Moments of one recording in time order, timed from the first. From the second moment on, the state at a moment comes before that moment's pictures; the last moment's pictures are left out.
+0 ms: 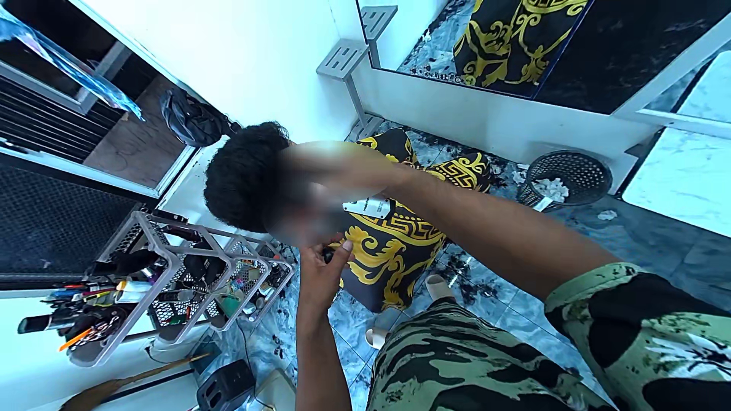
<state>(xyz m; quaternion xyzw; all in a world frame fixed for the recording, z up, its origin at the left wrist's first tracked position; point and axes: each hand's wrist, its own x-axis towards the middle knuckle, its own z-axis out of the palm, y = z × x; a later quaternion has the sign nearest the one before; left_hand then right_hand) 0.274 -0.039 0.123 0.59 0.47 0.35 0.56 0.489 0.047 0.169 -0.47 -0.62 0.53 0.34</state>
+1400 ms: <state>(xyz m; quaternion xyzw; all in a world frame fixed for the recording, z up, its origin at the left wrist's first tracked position) 0.278 -0.039 0.120 0.59 0.47 0.36 0.56 0.492 0.050 0.167 -0.47 -0.54 0.62 0.32</state>
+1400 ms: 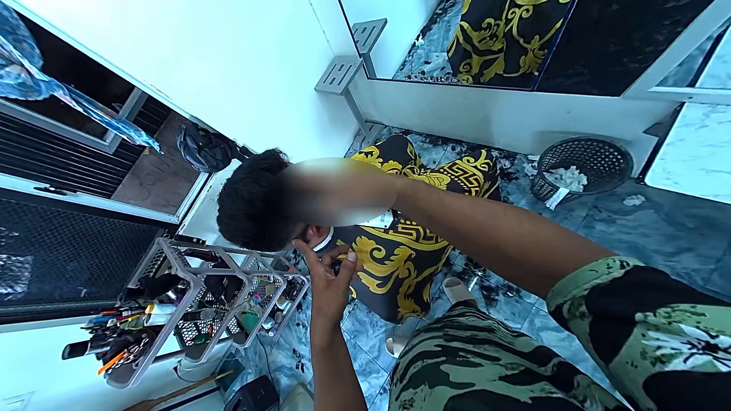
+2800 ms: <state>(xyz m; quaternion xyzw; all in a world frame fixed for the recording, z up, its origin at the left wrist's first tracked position) 0.278 -0.041 0.117 0.59 0.47 0.36 0.56 0.496 0.052 0.189 -0.46 -0.61 0.56 0.32</state>
